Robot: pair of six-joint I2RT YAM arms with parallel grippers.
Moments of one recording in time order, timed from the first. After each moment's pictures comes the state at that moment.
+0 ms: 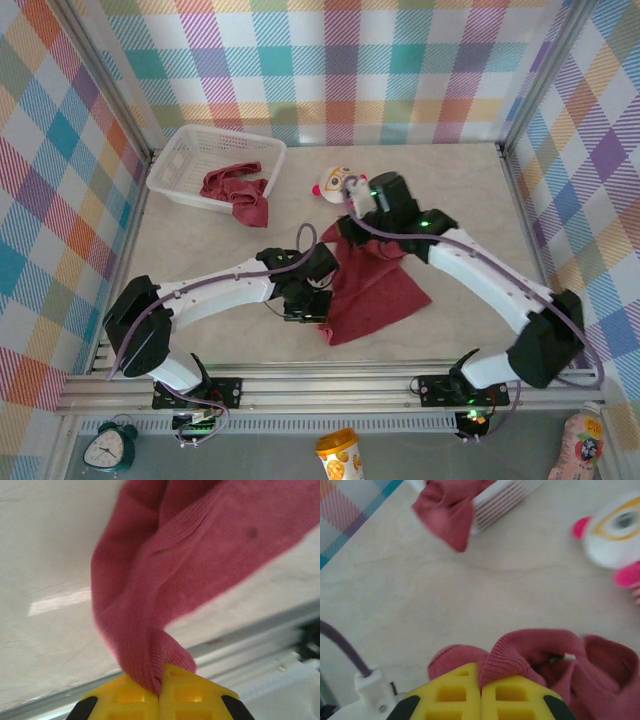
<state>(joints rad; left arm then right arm) -0.95 1.54 1.10 -0.90 0.21 -0.87 0.67 1.44 1.23 -0.49 -0.23 0.17</state>
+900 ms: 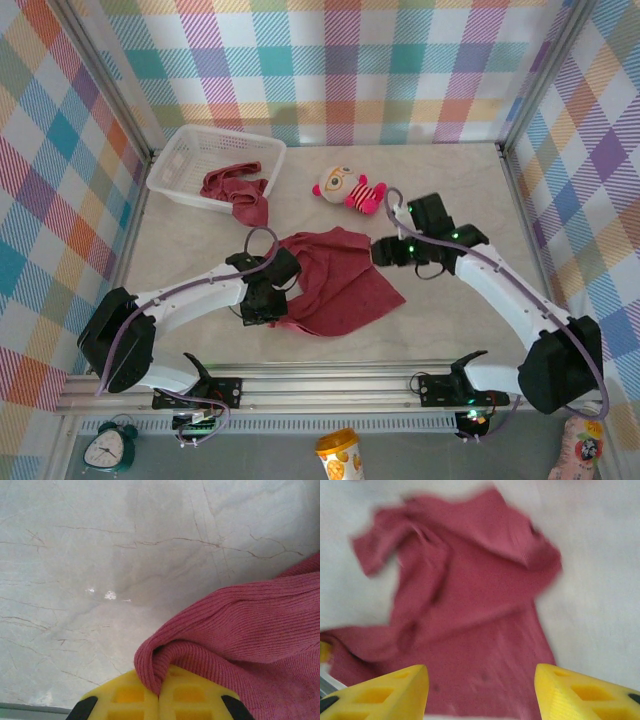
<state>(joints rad) -0.77 1.41 0.89 -0.99 -0.02 -0.97 0.44 1.27 0.96 -0.75 -0.26 0.27</state>
